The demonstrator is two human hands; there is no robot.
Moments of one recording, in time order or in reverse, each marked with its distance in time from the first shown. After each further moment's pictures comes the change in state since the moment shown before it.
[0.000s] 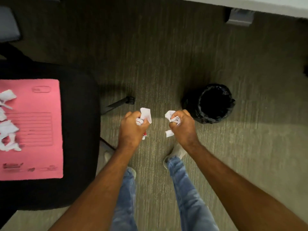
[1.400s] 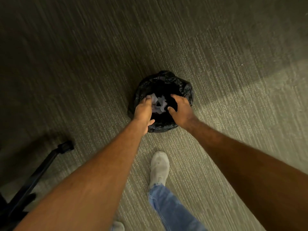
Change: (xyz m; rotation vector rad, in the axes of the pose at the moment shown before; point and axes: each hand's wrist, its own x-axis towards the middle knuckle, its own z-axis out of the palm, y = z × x) left_hand 0.129 0.167 0.436 -0.371 -0.611 -0.480; right_hand 0.200 0.348 -0.127 0.096 -0.011 0.352
